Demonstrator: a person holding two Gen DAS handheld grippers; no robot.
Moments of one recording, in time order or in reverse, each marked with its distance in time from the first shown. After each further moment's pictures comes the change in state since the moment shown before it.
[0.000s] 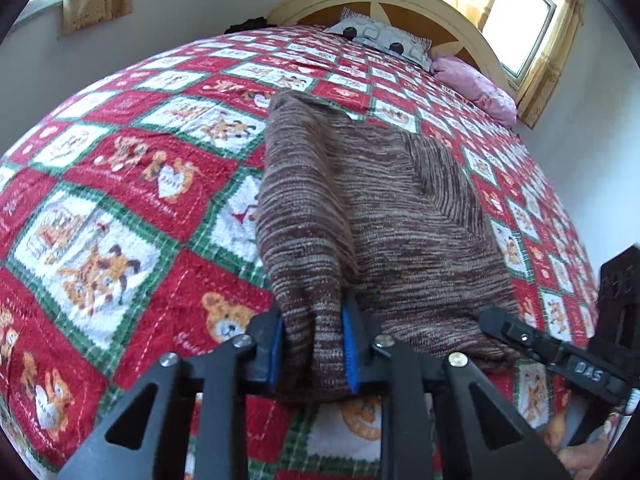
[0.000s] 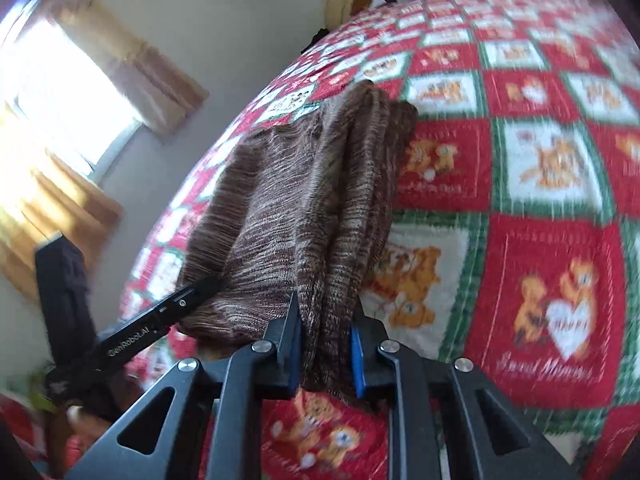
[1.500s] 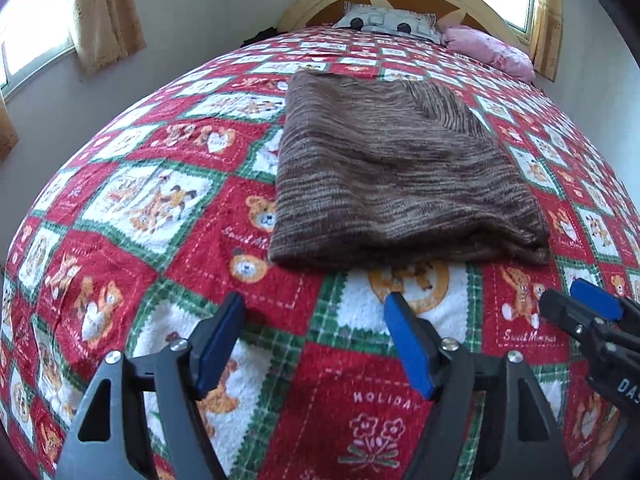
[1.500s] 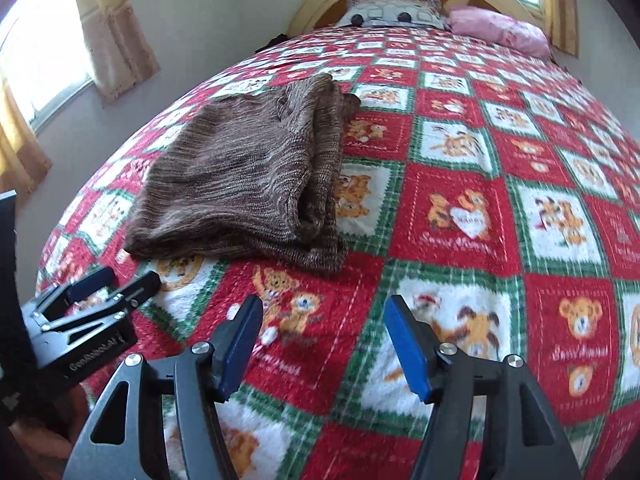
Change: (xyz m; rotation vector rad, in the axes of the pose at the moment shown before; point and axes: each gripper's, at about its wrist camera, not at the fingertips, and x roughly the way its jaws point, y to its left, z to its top) left arm -0.028 -0.023 -0.069 0.147 -0.021 0.247; right arm -0.039 0.045 -0.076 -0.152 -0.060 -0.399
